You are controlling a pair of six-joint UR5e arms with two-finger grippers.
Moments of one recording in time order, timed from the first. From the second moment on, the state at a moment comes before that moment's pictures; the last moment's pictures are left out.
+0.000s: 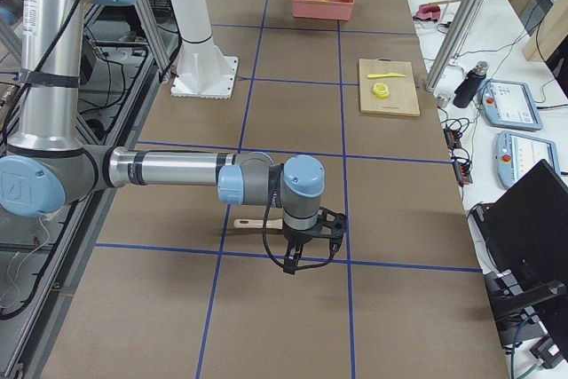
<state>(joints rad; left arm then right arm) -1.45 -1.50 -1.70 -2.39 -2.13 1.36 1.56 -1.72 1.74 -1.58 2.20 0.25</state>
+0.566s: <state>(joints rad) -1.43 -1.51 -1.70 -2.37 -2.15 1.28 1.56 -1.72 1.74 -1.58 2.20 0.25</state>
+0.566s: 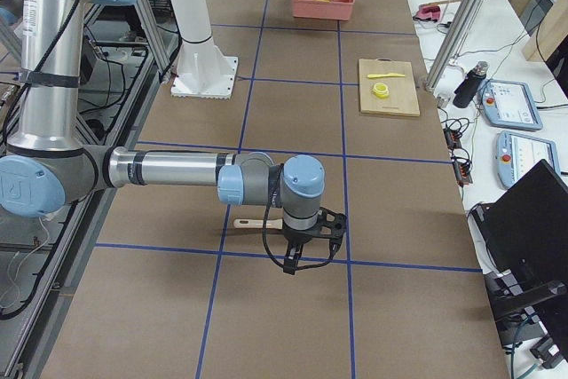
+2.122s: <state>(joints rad) -0.84 -1.82 -1.65 -2.37 -2.26 0.34 1.56 -1.72 1.74 -1.58 2.20 0.25</state>
